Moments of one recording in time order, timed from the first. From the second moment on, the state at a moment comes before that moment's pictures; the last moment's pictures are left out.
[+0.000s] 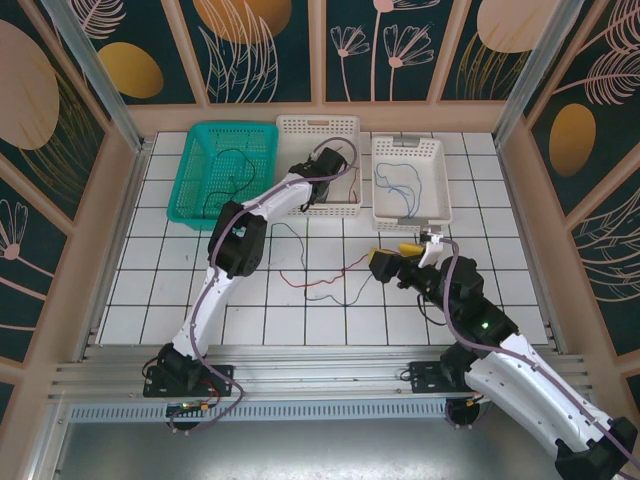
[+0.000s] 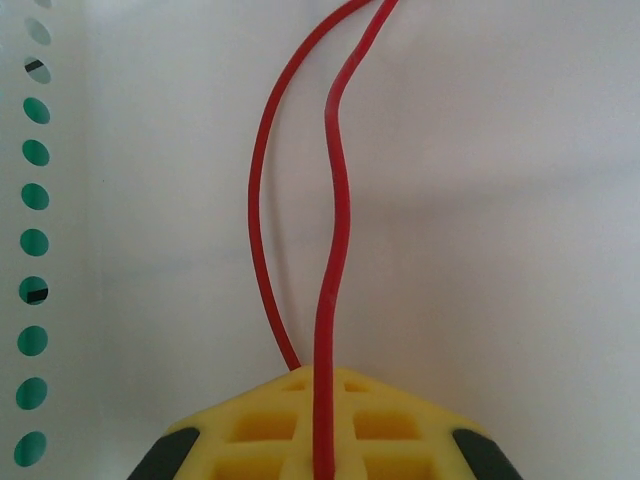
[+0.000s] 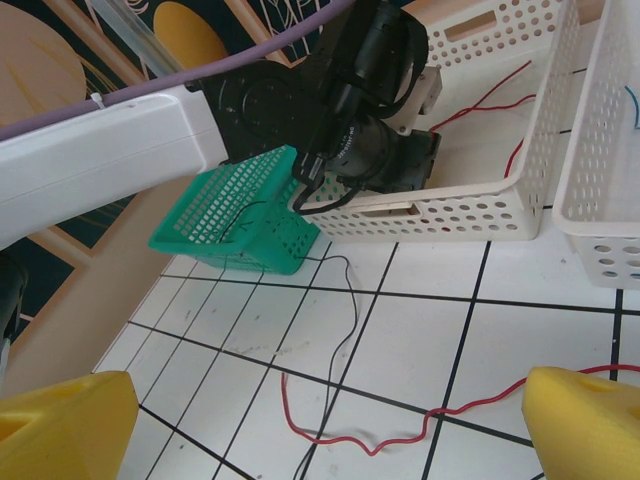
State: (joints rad) left arm -0.60 2.57 2.22 -0.72 -0.51 -0.24; right arm 0.64 0.49 0.42 -0.15 -0.06 0.58
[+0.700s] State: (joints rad) left arm -0.60 2.57 2.32 -0.72 -0.59 -0.15; right arm 0.64 0.49 0.42 -0.15 -0.08 0.58
